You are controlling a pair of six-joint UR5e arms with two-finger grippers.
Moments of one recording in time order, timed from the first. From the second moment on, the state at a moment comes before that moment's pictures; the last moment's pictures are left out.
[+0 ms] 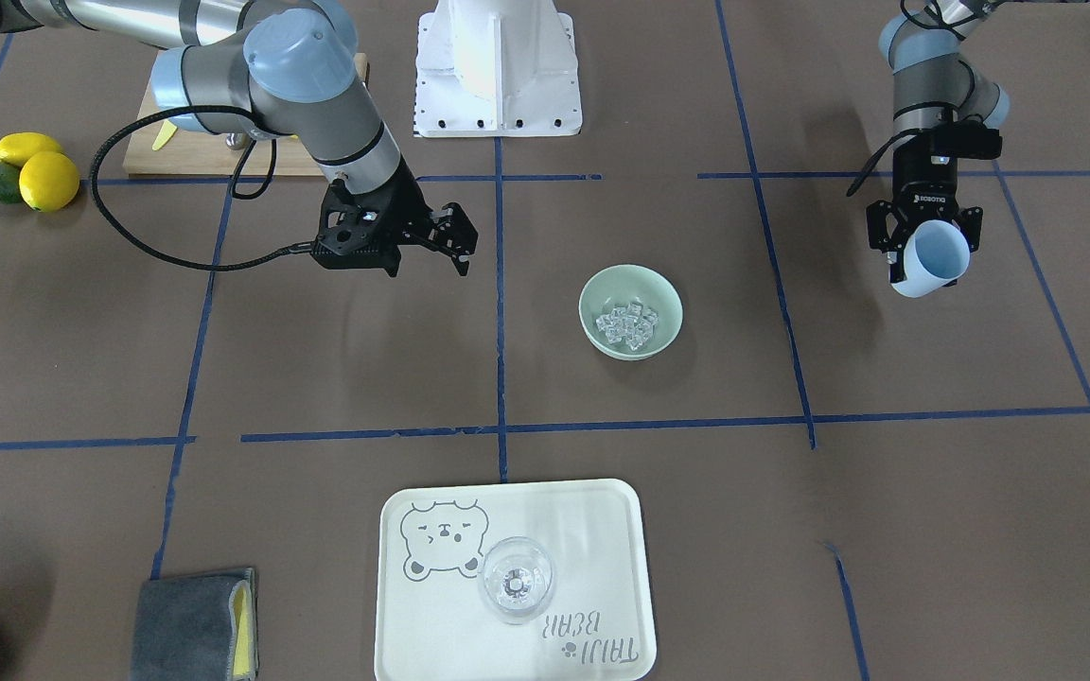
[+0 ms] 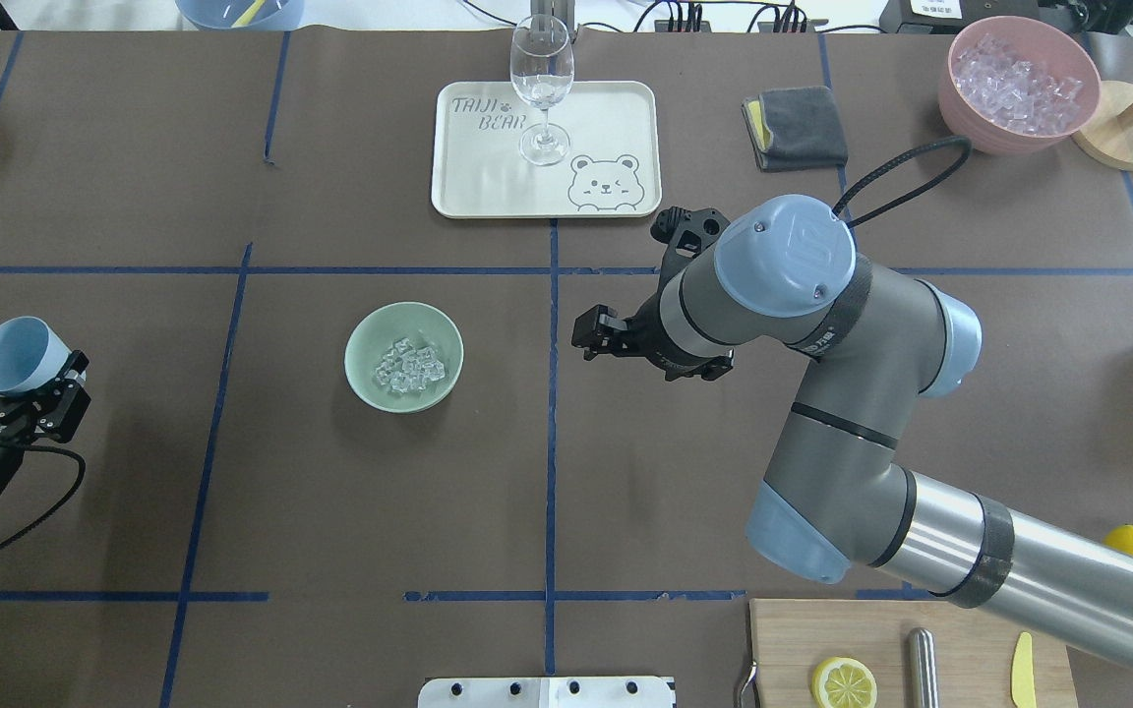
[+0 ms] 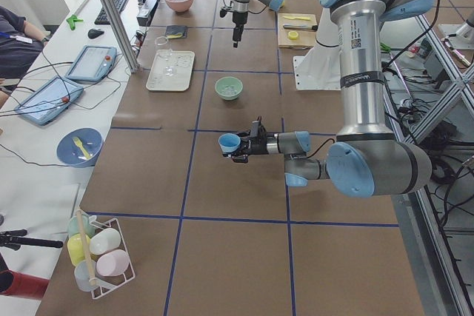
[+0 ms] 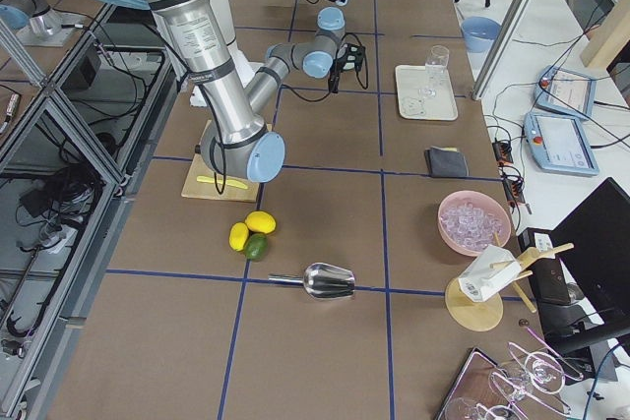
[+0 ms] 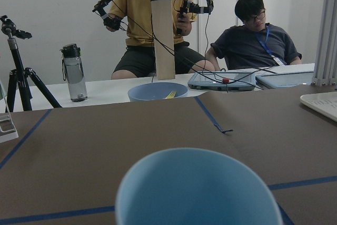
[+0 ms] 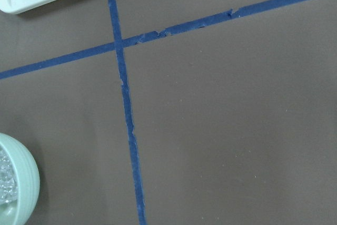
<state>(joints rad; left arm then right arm) -0.26 -1.35 -1.49 -3.13 -0.58 -1.04 0.55 -1.02 1.76 -1.32 1.92 1.45</state>
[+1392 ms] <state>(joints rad) -0.28 -1.40 -1.37 -3.11 -0.64 -1.13 0.48 -0.98 1.75 -1.32 1.86 1.49</state>
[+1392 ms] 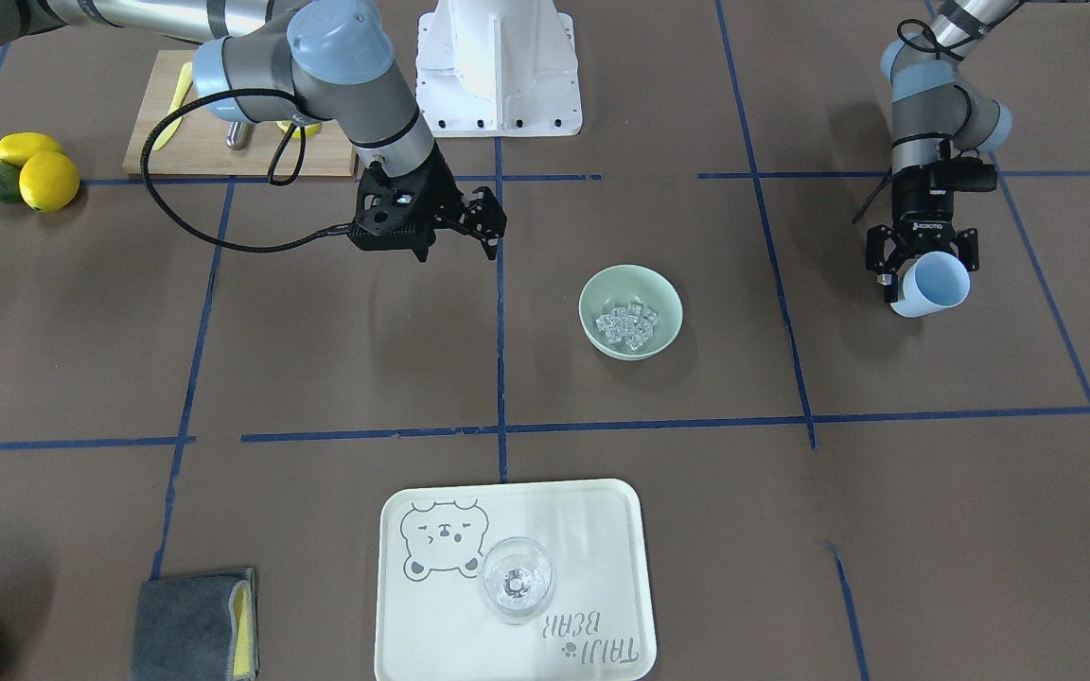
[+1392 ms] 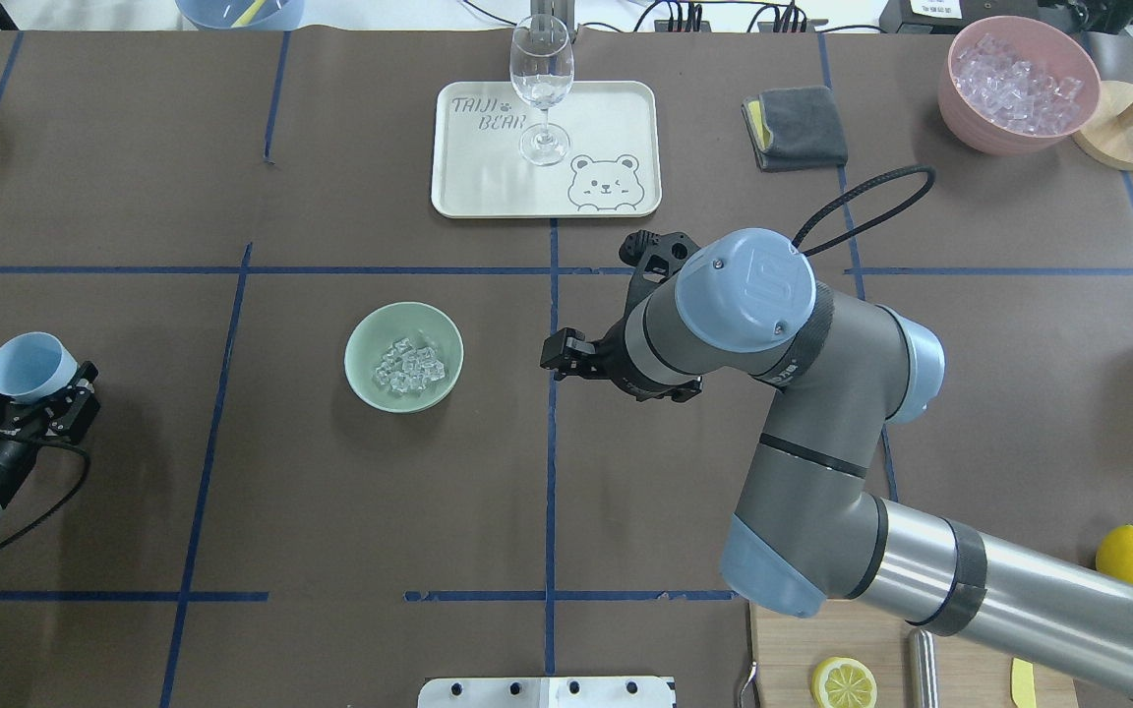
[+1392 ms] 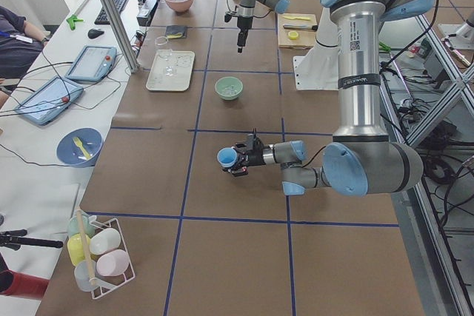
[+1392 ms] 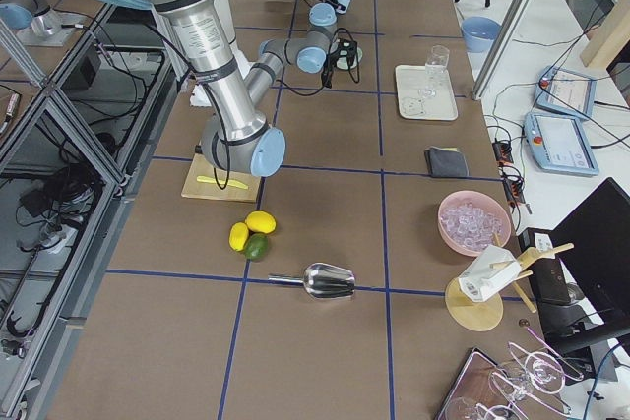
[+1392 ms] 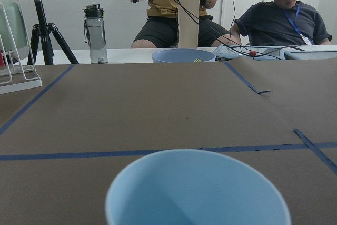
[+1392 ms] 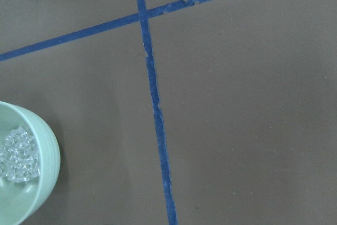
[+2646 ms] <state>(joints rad) -0.30 -1.32 -1.45 -3.11 -0.78 -1.07 0.44 -0.82 1.56 -1.32 1.80 1.54</state>
